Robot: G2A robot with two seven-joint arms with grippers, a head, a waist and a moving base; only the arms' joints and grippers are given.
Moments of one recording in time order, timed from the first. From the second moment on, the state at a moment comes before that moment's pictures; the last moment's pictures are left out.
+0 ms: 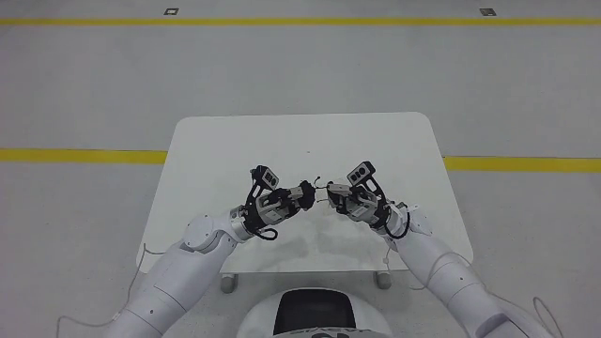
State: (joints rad) left arm 1.40 -1.14 -0.99 -1.42 -0.86 -0.34 -0.94; right arm -1.24 -1.28 0.93 -0.94 1.20 -0.34 1.39
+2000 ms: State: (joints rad) left arm 1.40 -1.14 -0.99 -1.42 -0.86 -0.34 -0.94; right arm -1.26 -1.27 1.00 -0.94 1.18 -0.33 1.39
